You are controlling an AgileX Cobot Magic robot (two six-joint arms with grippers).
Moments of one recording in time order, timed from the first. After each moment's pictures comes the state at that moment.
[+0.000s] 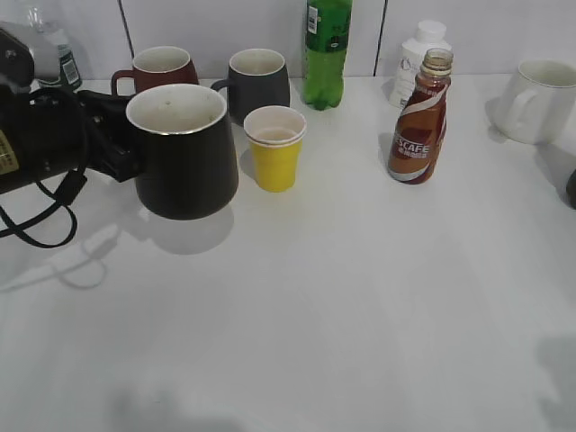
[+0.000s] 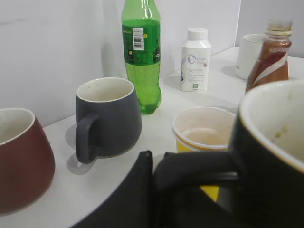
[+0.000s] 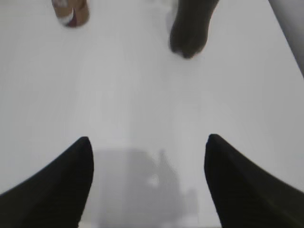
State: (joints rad) left arm -0.18 1.69 -0.66 0.77 -0.95 -0.38; right arm 0.03 0.24 -0.52 0.02 0.90 -0.07
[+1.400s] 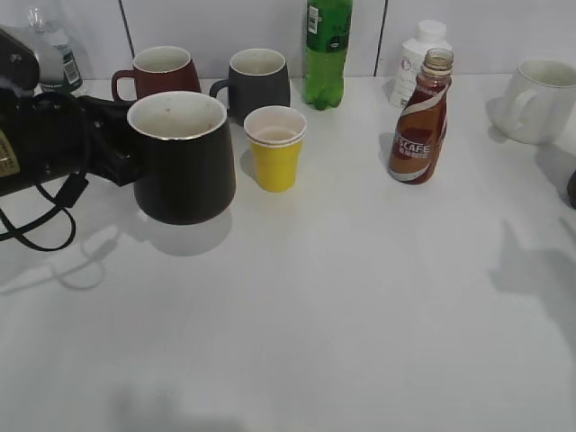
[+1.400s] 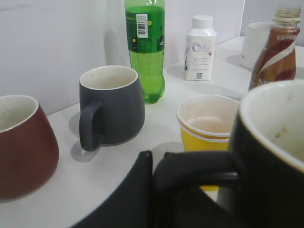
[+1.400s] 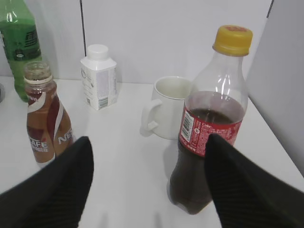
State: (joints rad) left arm -0.18 1.69 -0.66 0.78 -0.91 -0.38; right arm 0.03 0.75 -0.32 0.02 -0.22 -0.07
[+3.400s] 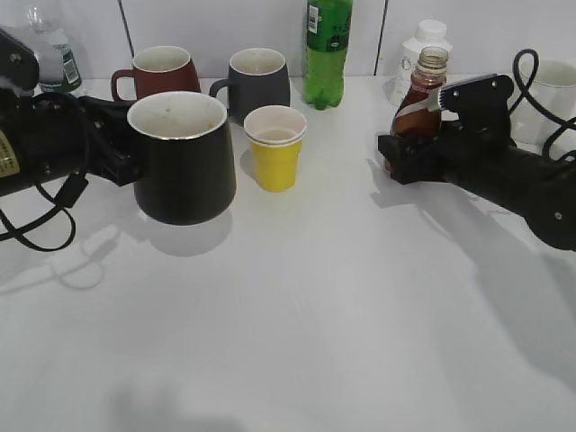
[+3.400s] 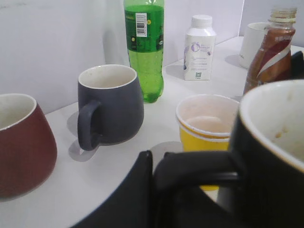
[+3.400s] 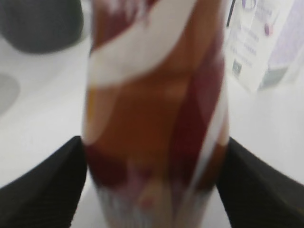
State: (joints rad) left arm -0.18 1.69 -0.66 0.78 -0.91 -0.39; right arm 0.24 2.02 -0.80 -0.26 -0.86 0.12
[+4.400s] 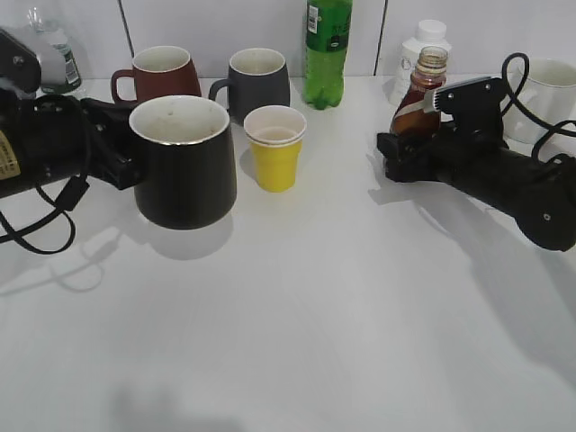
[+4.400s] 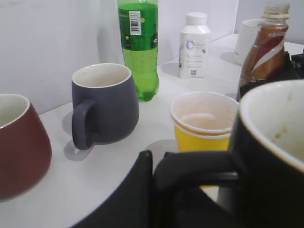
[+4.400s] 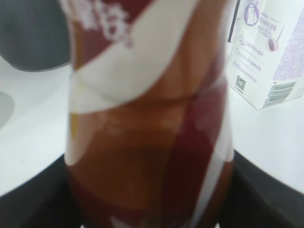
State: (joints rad) left arm -0.18 1.69 -0.66 0.80 -0.91 -0.39; right arm 0.24 2.07 -0.84 -0.26 -0.90 0.12
